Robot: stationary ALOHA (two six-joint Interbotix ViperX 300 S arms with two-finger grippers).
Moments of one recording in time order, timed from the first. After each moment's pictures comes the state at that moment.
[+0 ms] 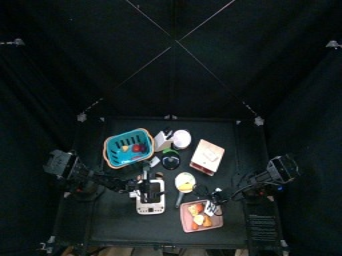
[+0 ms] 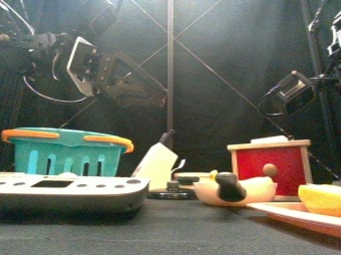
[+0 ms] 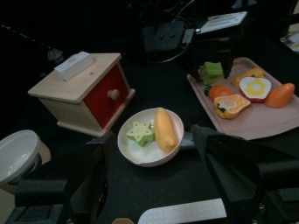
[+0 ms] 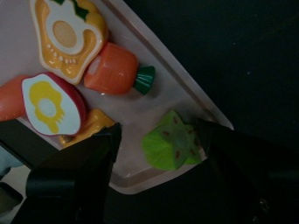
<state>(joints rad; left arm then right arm) -0.24 -0.01 0.91 -0.50 -0.79 0.59 0.37 -0.14 0.86 0.10 0.63 0.90</state>
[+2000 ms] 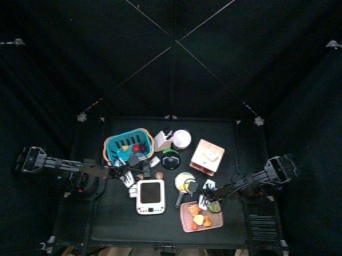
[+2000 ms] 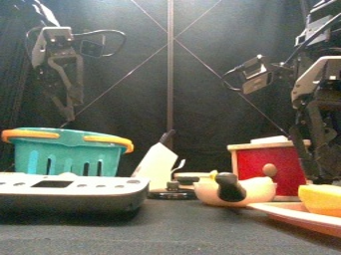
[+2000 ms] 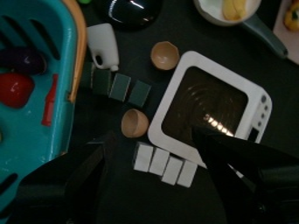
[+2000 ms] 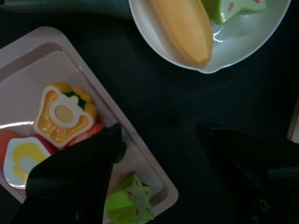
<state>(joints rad) -0.11 -0.50 0.81 0.39 0.77 -0.92 0.29 -0.12 0.77 -0.29 0.67 0.89</state>
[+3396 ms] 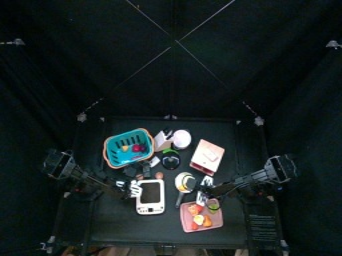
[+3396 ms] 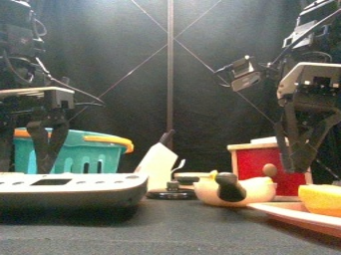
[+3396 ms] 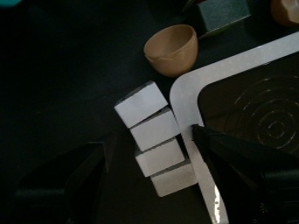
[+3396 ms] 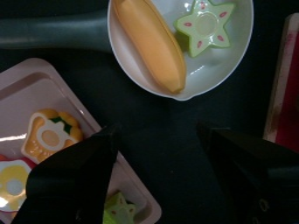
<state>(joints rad) -0.36 -0.09 0.81 0.43 0.89 -1.95 0.24 -0.12 0.75 -0.37 0.67 0.89</state>
